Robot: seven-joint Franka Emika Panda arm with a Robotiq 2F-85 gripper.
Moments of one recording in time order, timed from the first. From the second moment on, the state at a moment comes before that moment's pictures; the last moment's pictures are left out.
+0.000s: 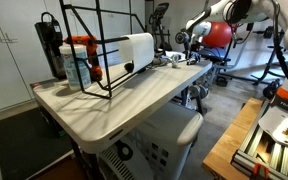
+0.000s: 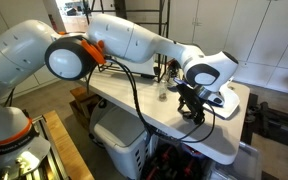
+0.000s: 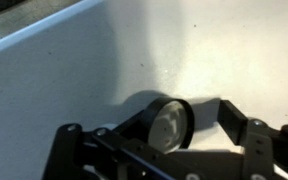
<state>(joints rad) -0.58 1.04 -0.07 -0.94 0.25 1.69 -0.36</state>
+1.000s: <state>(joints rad) -0.58 1.08 -0.07 -0.85 0.25 1.69 -0.35</state>
